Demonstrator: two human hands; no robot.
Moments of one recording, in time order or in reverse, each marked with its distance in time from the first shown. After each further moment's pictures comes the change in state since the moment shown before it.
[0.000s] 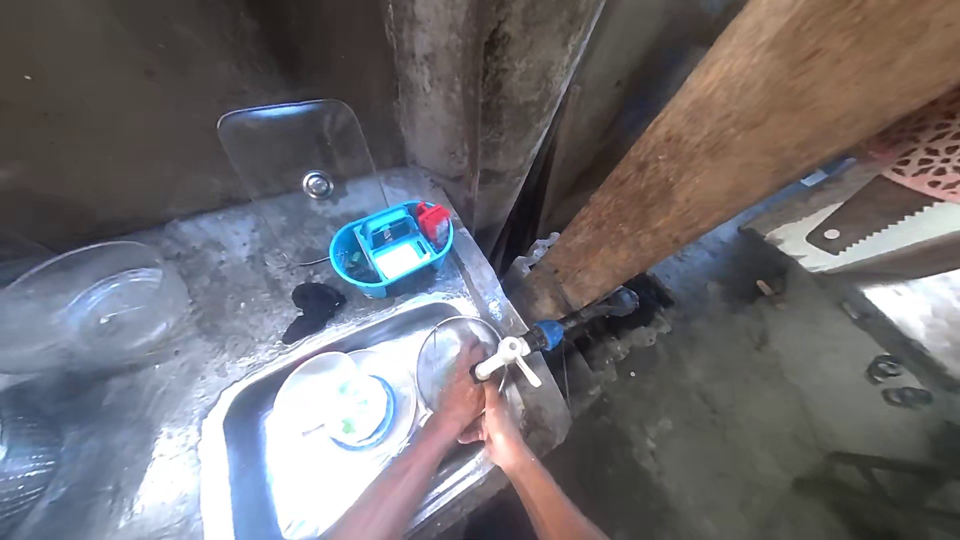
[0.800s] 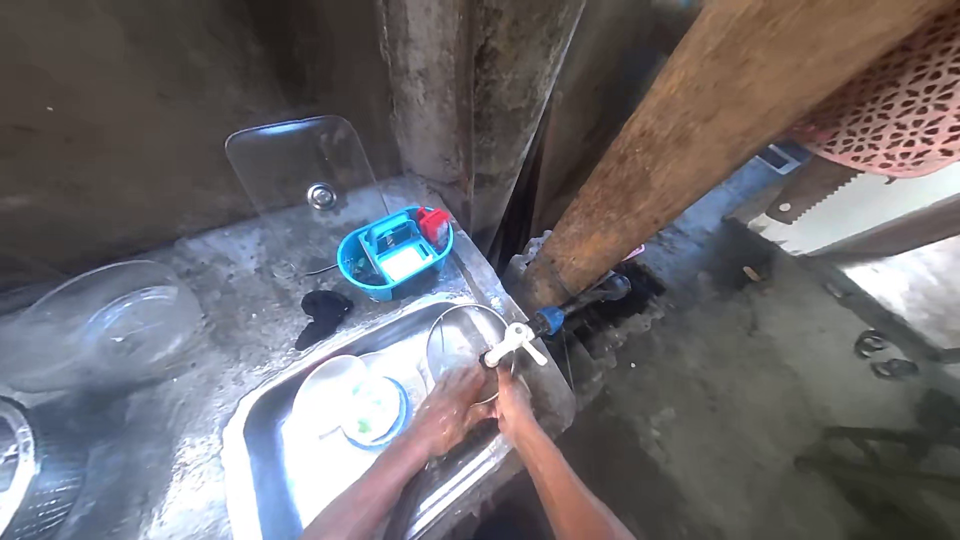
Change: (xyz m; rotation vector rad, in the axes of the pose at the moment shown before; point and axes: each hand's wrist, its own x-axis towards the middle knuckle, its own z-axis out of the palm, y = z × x) left_hand -0.046 -0.023 -0.059 0.506 -0.464 0.212; right_hand -0.002 -0.013 0.008 -0.019 0.170 -0.079
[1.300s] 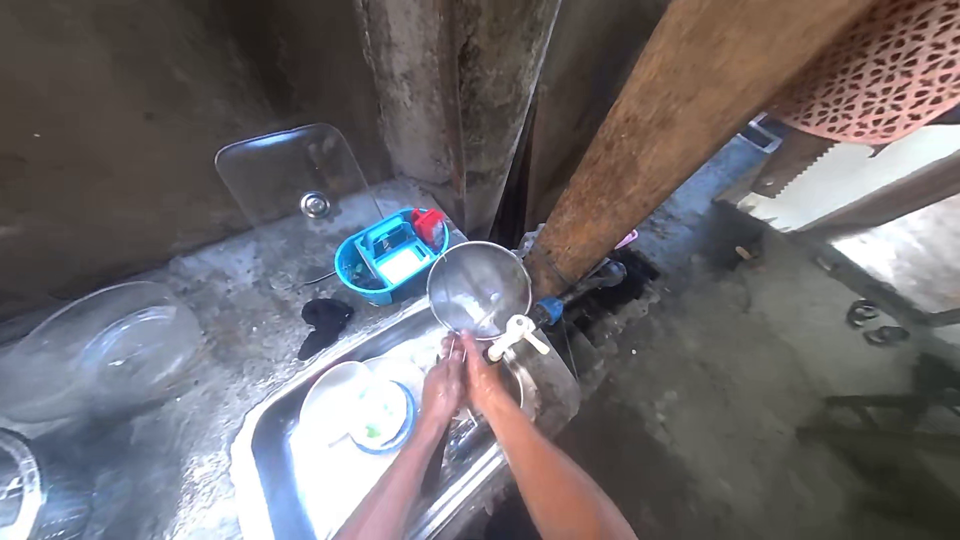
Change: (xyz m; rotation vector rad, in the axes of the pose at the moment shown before) left_hand 0.020 0.002 -0.010 -0.664 0.466 -0.508; right_hand 0.040 -0.003 0.062 0.201 -0.157 -0.351
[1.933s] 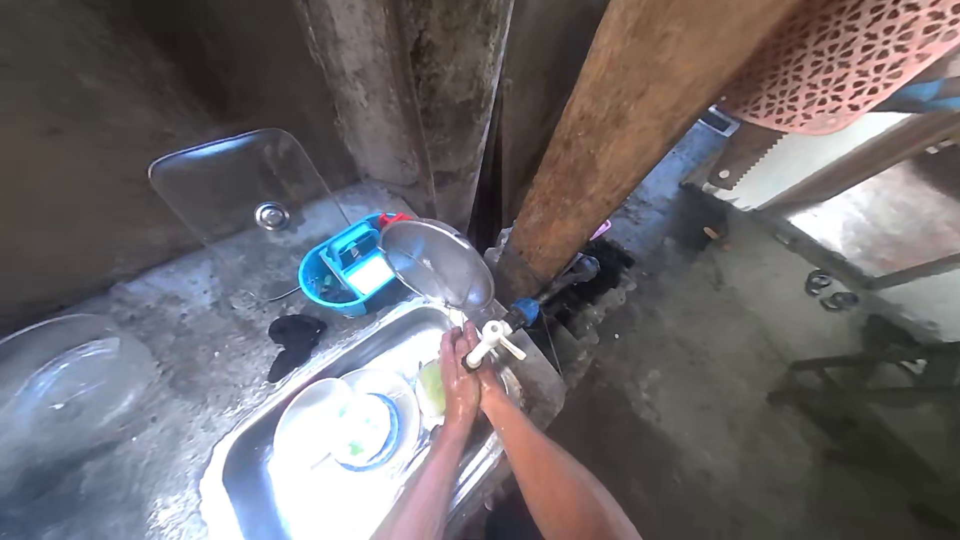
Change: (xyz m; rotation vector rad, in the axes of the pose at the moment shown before) left_hand 0.009 0.031 0.067 -0.468 0.210 0.362; right_hand -0.011 -0.015 -0.031 -0.141 0.024 -0.064
